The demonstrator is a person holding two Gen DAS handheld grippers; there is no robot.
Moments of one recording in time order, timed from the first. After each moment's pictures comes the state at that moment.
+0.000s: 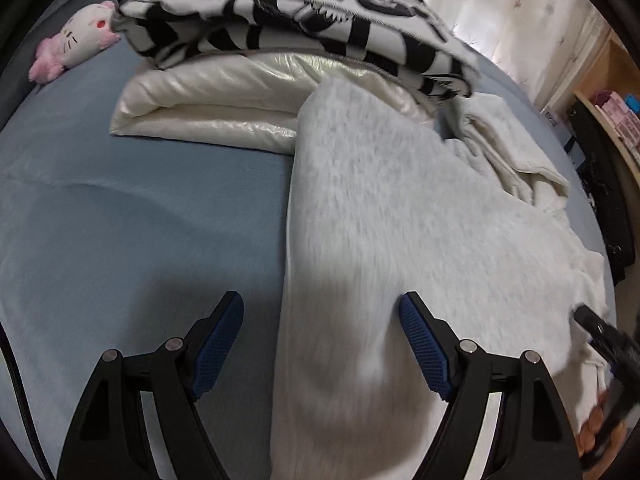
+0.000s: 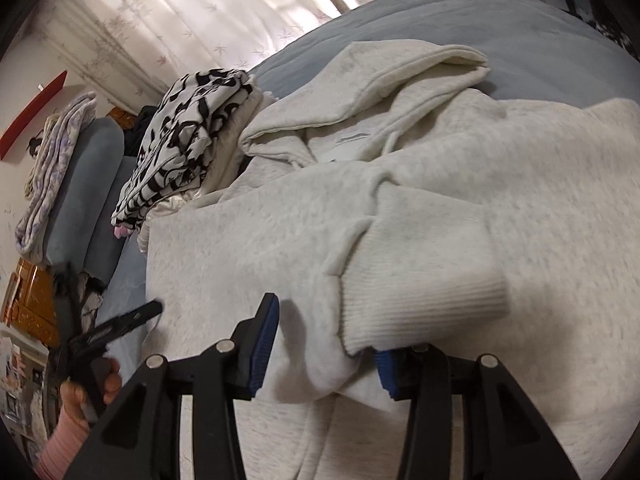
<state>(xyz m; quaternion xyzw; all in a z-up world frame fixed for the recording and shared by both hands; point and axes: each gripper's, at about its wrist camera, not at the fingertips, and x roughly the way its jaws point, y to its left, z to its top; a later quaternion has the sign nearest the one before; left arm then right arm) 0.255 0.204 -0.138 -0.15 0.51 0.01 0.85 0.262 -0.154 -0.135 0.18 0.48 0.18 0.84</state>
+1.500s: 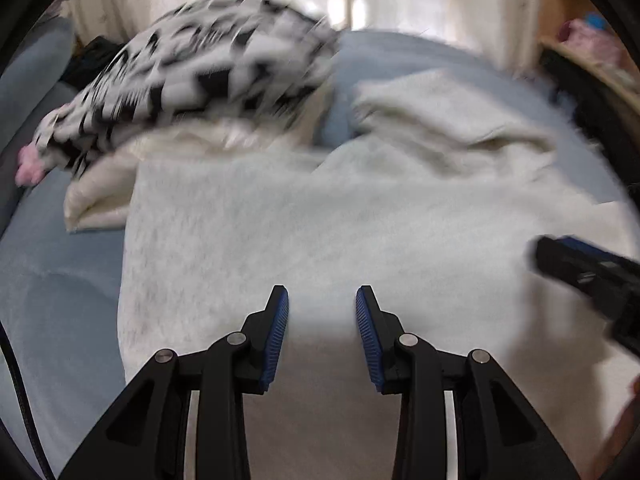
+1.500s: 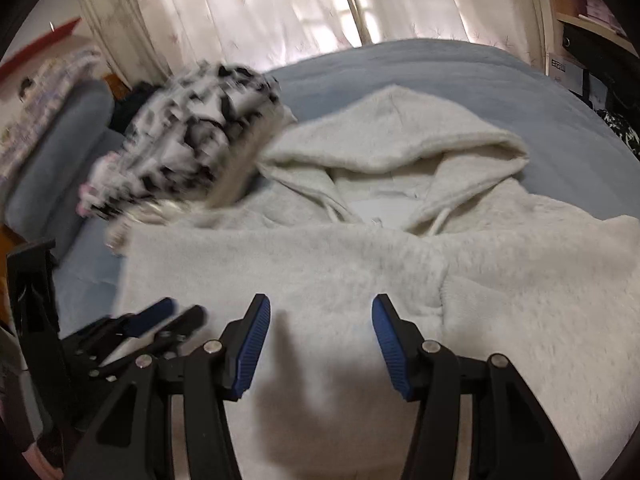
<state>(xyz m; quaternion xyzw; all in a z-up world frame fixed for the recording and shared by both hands) 0.276 0.079 -0.141 0.00 0.46 0.03 0.89 0.290 -0.090 -0.118 0.05 0.45 0.12 0.88</state>
